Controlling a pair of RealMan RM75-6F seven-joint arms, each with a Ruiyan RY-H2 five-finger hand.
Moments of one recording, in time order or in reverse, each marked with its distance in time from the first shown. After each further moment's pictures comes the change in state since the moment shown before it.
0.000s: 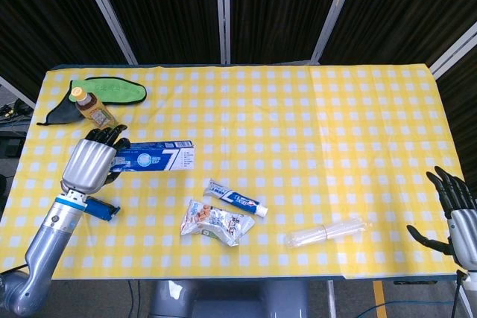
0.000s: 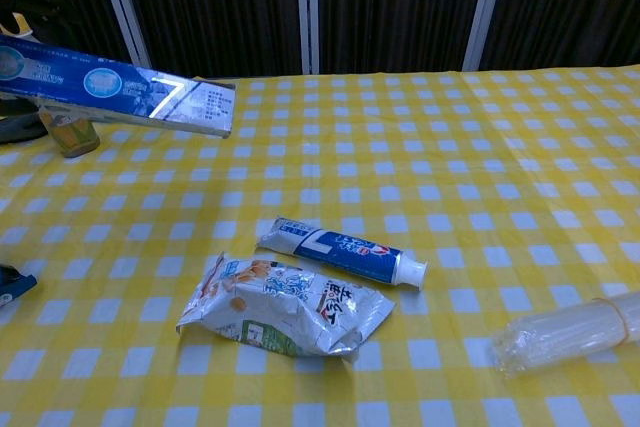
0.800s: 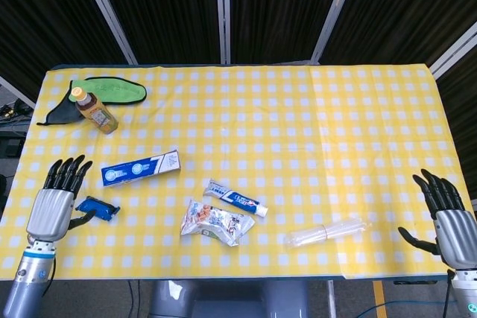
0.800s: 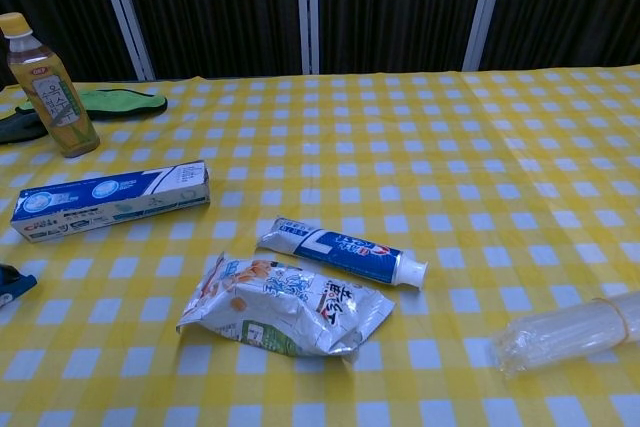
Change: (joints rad) left arm 0.340 -0.171 0.134 0.261 0.257 0.317 -0.302; right arm 0.013 -0.039 -0.011 0.006 -0.008 -0.027 -0.093
